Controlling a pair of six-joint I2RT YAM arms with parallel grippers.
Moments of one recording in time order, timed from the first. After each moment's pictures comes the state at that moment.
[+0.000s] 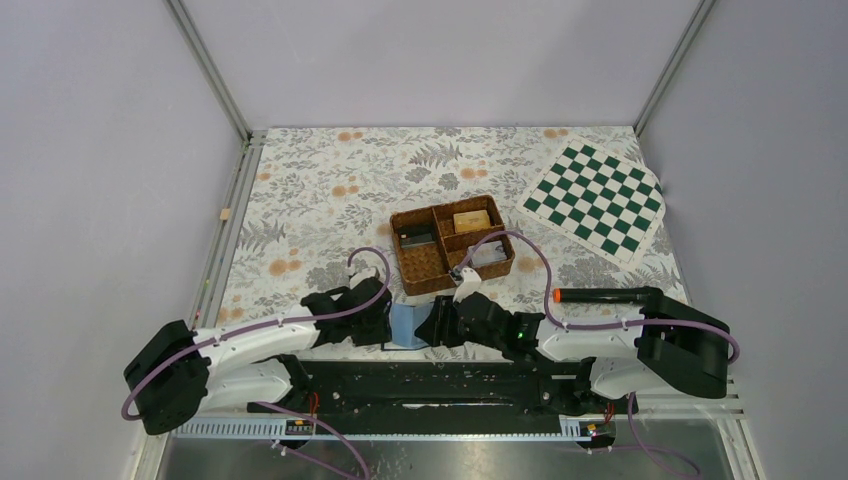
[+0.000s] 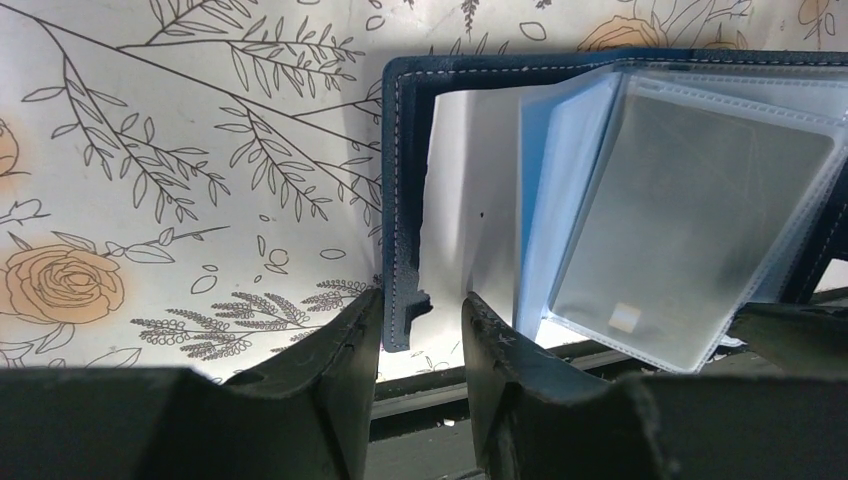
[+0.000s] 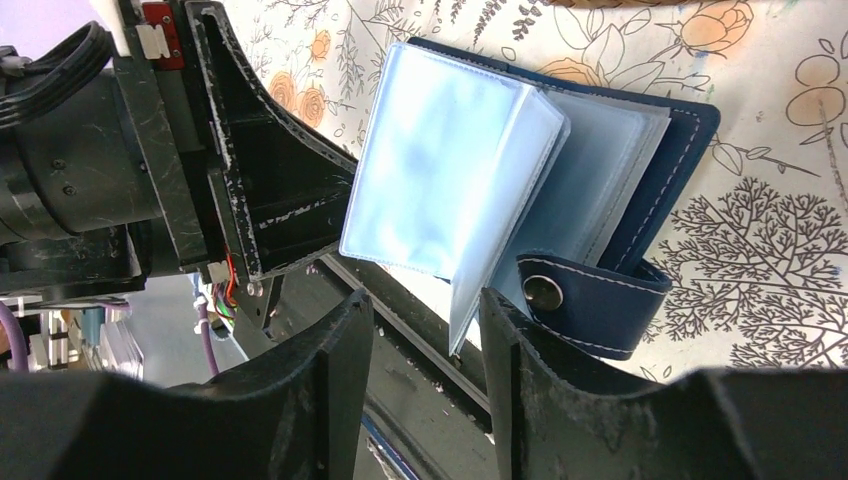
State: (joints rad) left arm -0.92 1.10 0.48 -0.49 -0.10 -1.00; right arm 1.20 1.33 0.46 0.32 0.13 0.98
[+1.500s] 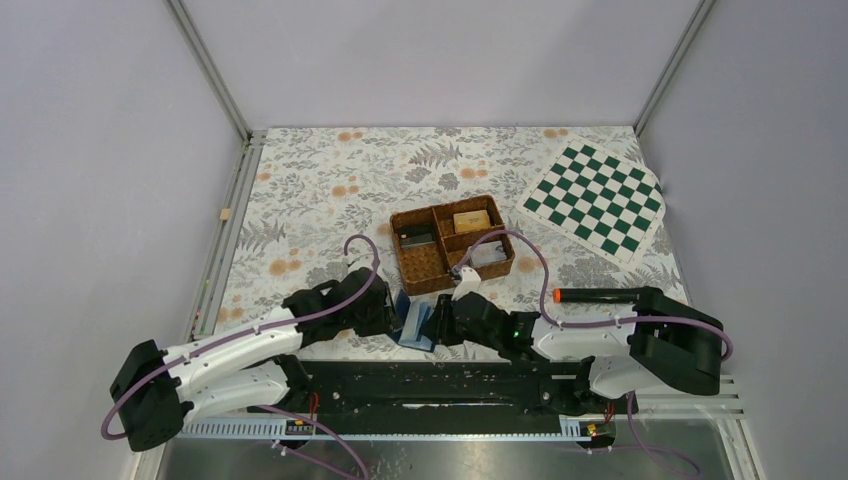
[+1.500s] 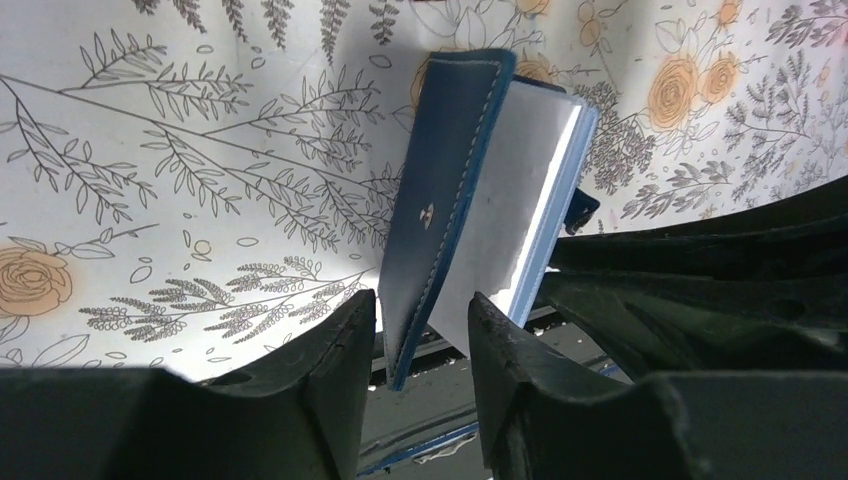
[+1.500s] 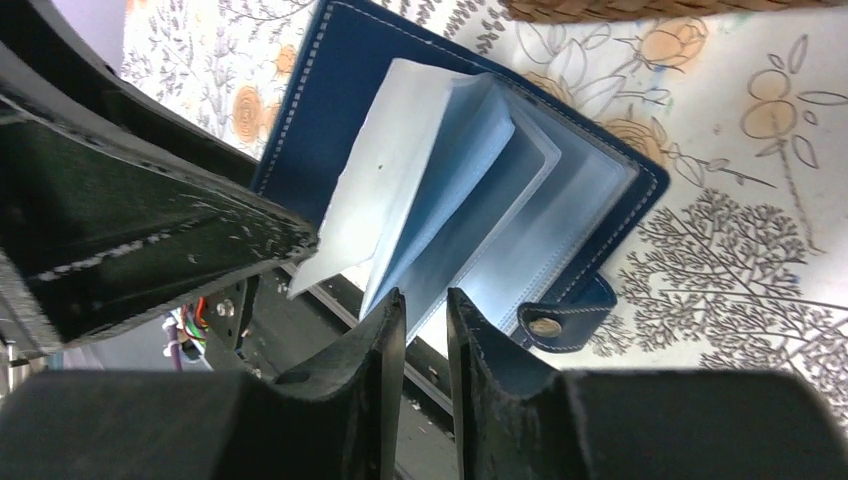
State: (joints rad) left arm -0.92 0.96 0.57 -0.55 -0.08 -0.99; right arm 1.20 1.36 0.47 0.28 0.18 0.96
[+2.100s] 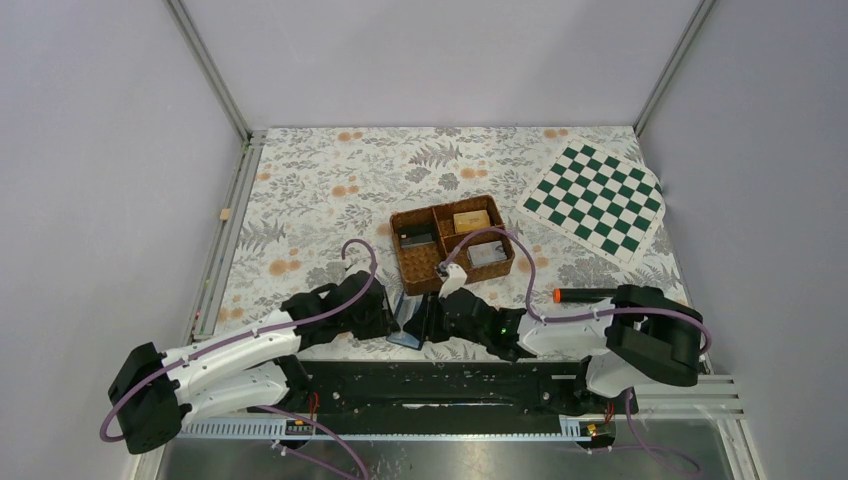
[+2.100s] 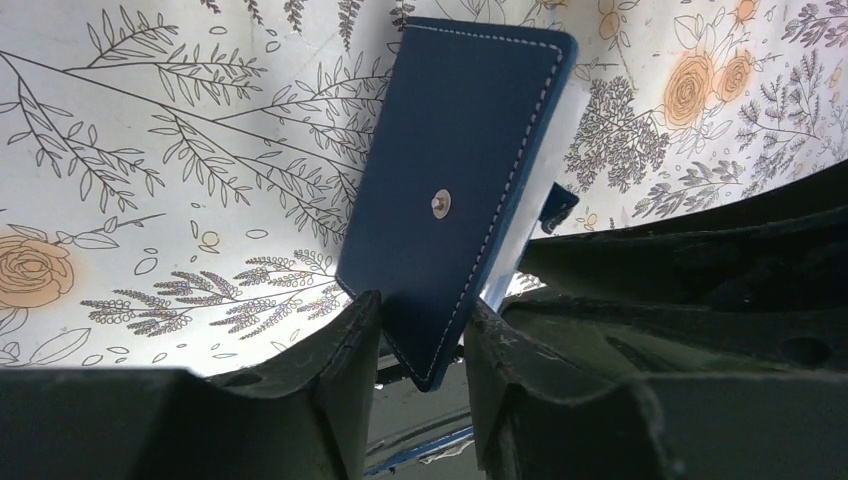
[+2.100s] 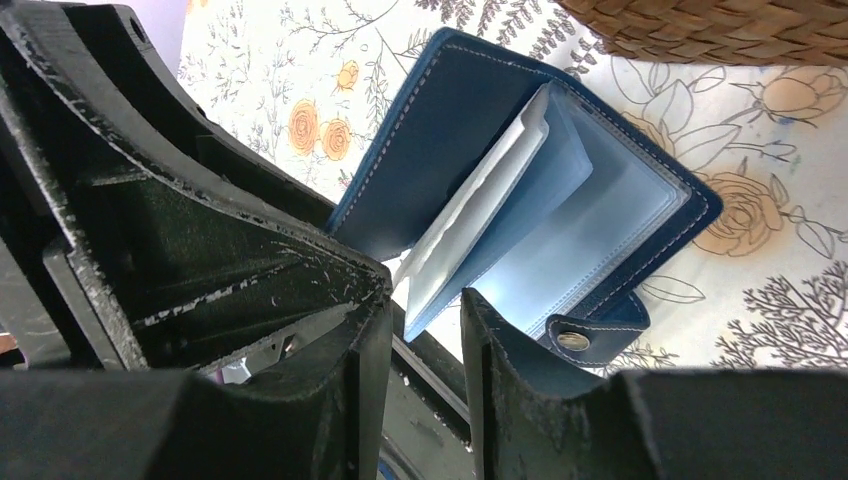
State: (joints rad) left arm -0.92 0.94 0.53 -0.54 -0.07 -1.01; right arm 1.20 1.46 0.53 0.41 0.13 0.97
